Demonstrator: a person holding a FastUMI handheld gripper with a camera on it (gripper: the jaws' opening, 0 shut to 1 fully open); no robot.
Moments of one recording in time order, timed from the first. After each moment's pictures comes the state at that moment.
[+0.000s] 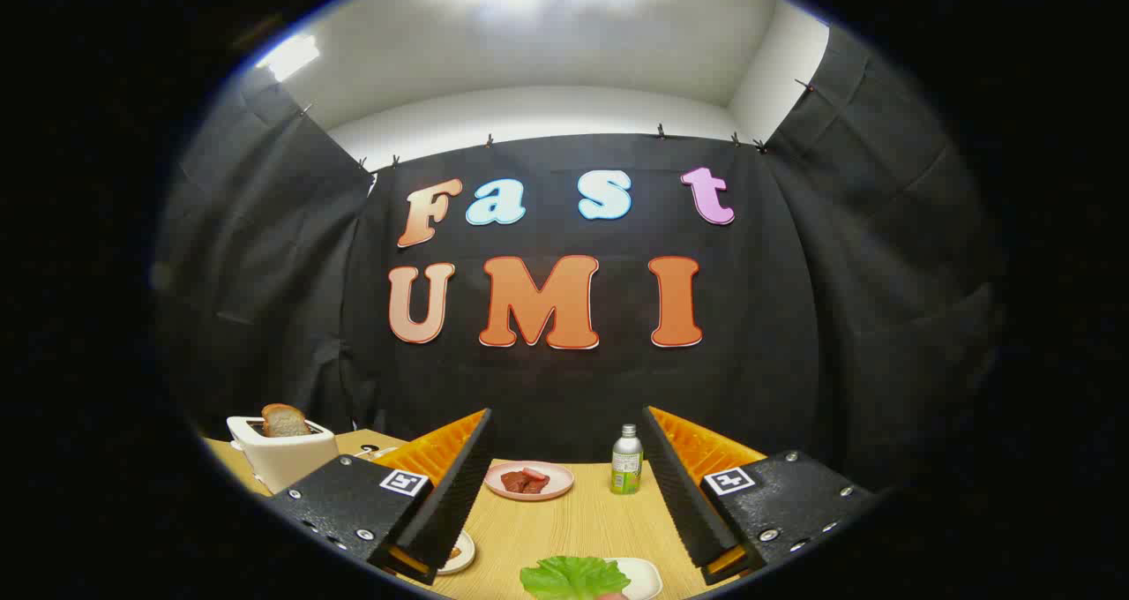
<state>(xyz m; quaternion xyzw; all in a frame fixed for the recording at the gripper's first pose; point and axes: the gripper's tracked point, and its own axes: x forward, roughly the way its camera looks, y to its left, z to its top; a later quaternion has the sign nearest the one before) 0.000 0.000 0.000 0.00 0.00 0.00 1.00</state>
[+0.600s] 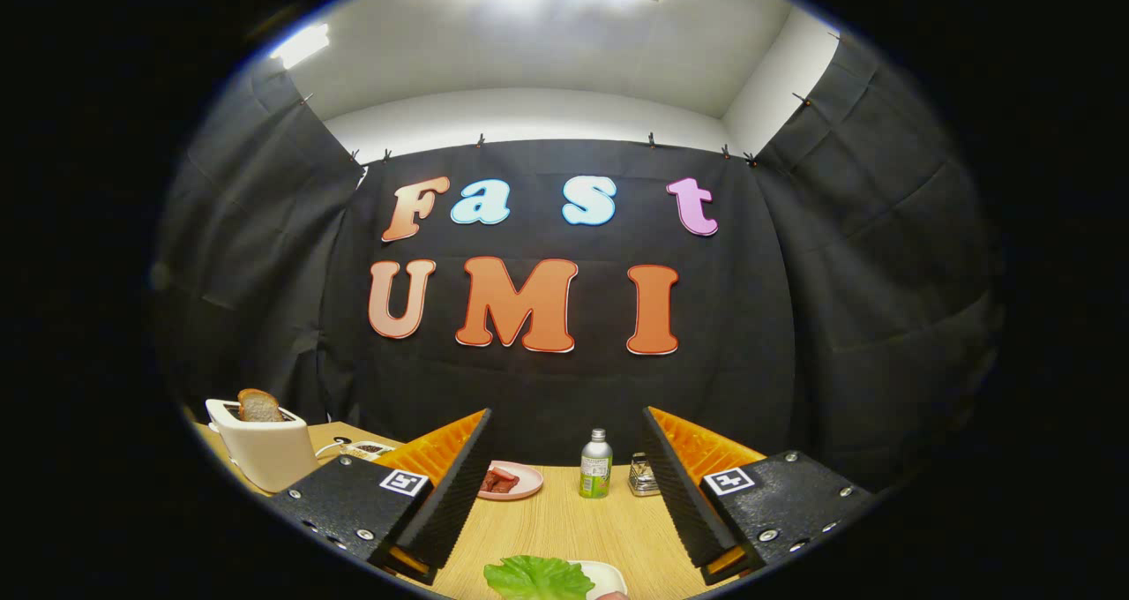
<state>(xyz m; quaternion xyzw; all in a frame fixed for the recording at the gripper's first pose) -0.005 -0.029 0.000 -0.02 -0.01 -0.03 1.00</state>
